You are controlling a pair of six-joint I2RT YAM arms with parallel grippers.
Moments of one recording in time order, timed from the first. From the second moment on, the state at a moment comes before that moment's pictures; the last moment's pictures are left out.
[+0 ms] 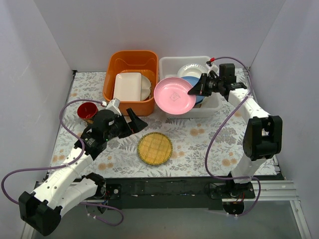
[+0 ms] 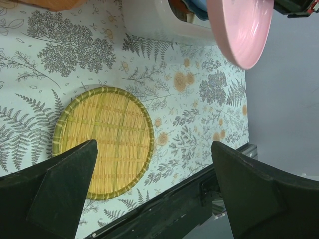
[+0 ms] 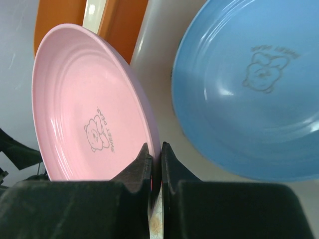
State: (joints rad) left arm -0.51 0.86 0.74 -0.36 0.16 -0.81; right arm 0.18 1.72 1.37 -0.30 -0.74 0.39
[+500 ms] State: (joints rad) left arm -0.51 0.90 0.73 -0.33 0.18 -0.80; right arm 0.06 1.82 1.50 -0.32 -0.70 0.39
